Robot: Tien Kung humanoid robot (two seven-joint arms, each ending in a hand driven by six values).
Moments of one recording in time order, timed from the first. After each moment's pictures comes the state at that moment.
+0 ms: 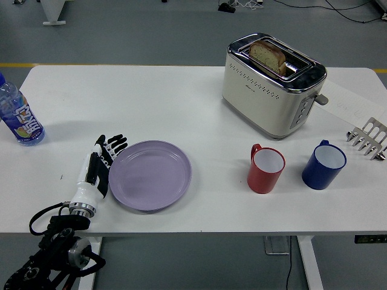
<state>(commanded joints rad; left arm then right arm) -0.16 0.00 -1.24 -1.08 0.93 0.07 -0.35 0.10 0.00 0.77 0.20 0.30 -0.26 -0.03</state>
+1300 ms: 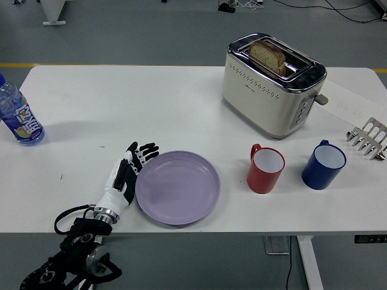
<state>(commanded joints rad) -0.18 0.00 -1.06 -1.10 0.87 0.07 -0.35 0.10 0.00 0.77 0.21 0.29 -0.26 -0.04</state>
